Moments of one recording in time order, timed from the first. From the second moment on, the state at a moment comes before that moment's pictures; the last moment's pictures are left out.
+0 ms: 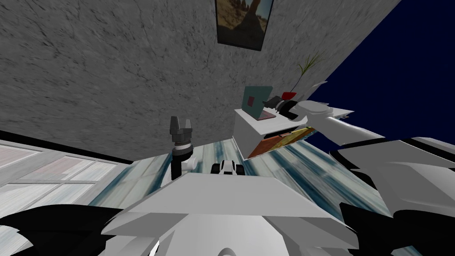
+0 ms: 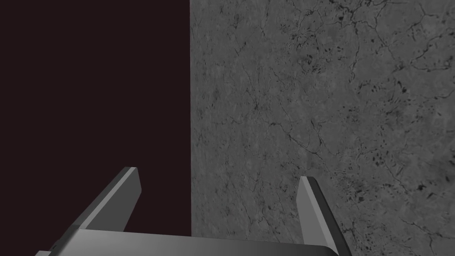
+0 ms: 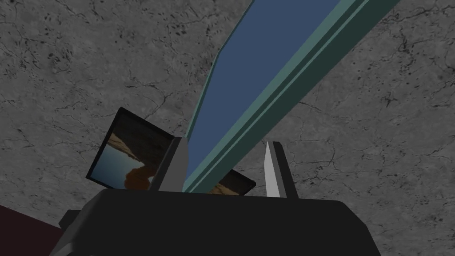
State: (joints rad) left arm 0.46 0.03 0.03 -2.28 -0.06 -0.63 -0.01; right arm -0.86 -1.24 0.59 -1.22 0.66 -0.20 0.08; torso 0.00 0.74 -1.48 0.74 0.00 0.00
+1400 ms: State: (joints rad) left arm 0.46 0.03 0.03 -2.28 -0.06 -0.63 -0.01; right arm -0.84 -1.20 0.58 -1.07 0.44 -0.28 -0.19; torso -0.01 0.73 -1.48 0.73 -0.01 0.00
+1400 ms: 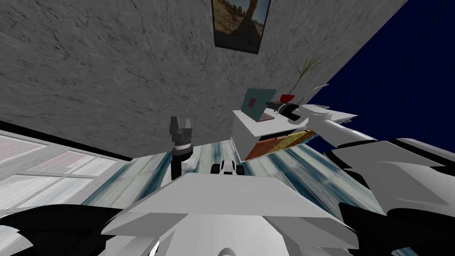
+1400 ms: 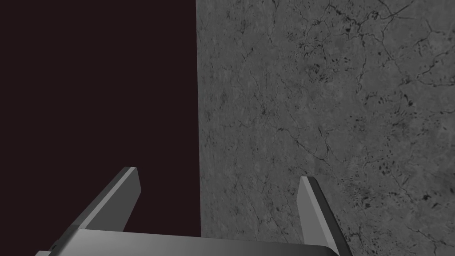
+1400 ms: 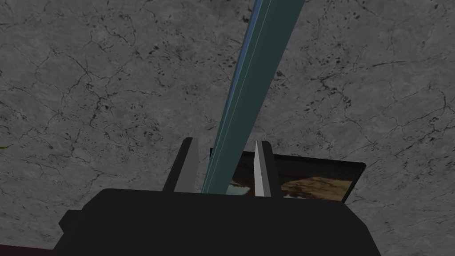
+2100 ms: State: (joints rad) left arm 0.46 0.03 0.03 -2.28 -0.06 -0.63 -0.01; right arm -0.81 -1.16 0.56 -1.03 0.35 -0.26 -0.30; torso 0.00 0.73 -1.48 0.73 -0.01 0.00
